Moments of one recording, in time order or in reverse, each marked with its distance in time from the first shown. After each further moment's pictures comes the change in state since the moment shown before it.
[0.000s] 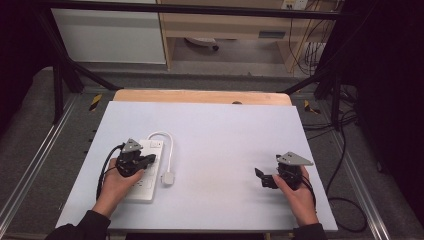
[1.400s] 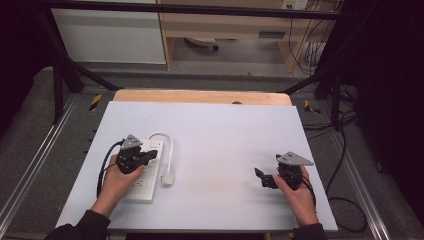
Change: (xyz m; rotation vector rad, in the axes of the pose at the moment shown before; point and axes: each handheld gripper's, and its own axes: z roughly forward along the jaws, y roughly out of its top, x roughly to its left) left arm -0.001 0.011 -0.003 -0.051 -0.024 0.006; right arm 0.000 0.000 -0.001 -0.007 0.003 0.003
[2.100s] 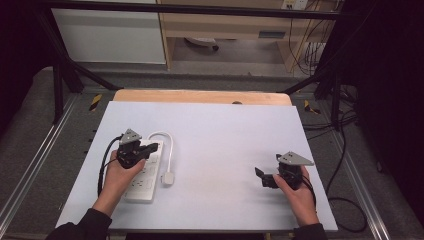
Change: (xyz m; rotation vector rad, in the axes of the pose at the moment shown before) left arm 0.002 0.014 0.001 -0.070 0.013 -0.023; right arm -0.001 0.000 -0.001 -0.007 0.001 0.000
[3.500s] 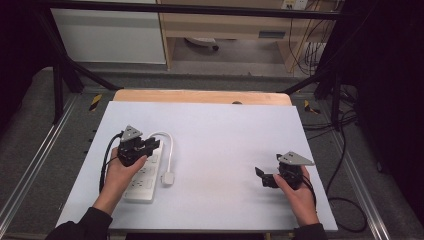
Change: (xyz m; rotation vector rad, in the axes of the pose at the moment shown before) left arm -0.001 0.009 0.002 -0.040 0.056 -0.013; right arm -0.001 0.000 0.000 -0.004 -0.002 0.005
